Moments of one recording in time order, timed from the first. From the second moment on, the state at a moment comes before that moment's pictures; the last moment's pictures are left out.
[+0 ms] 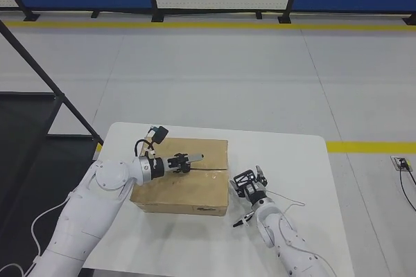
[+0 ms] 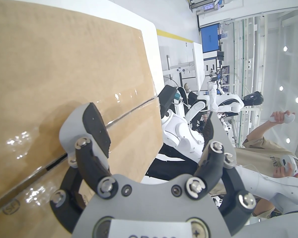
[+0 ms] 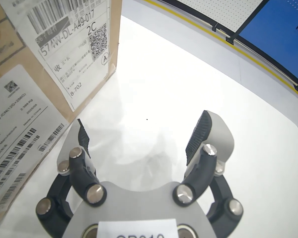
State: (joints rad) left arm 0.61 -1.13 -1.04 -1.18 -0.11 -0.17 -0.92; right arm -0.87 -1.47 1.08 -0.91 -1.59 0.05 -0.10
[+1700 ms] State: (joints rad) left arm 0.61 -1.13 -1.04 -1.18 -0.11 -0.17 -0.92; right arm -0.86 -1.54 1.11 -0.72 -1.48 0.50 -0.56
